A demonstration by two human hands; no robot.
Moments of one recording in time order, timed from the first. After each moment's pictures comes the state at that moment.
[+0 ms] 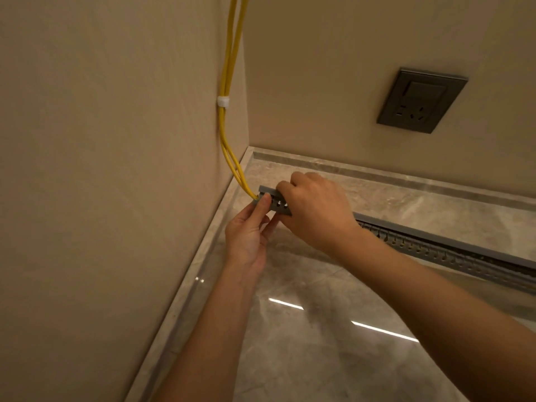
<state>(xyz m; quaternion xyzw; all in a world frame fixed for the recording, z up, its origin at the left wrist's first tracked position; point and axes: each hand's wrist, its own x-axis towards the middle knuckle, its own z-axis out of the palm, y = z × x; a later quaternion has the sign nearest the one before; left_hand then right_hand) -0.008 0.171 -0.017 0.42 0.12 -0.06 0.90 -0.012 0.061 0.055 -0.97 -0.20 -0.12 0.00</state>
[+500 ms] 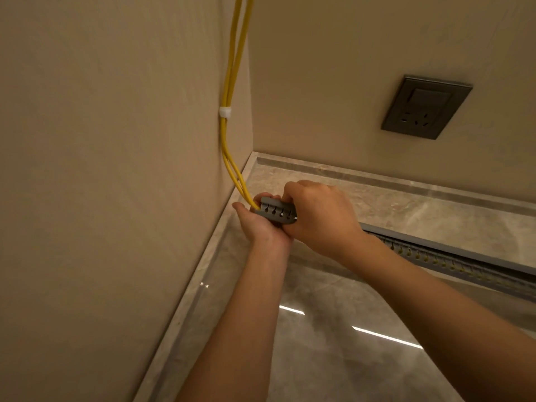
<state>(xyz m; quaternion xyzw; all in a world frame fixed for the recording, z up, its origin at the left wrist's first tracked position) 0.013 0.145 0.012 0.17 0.28 -0.07 0.94 -0.010 0.063 0.059 -0.98 -0.16 -0.10 0.10</state>
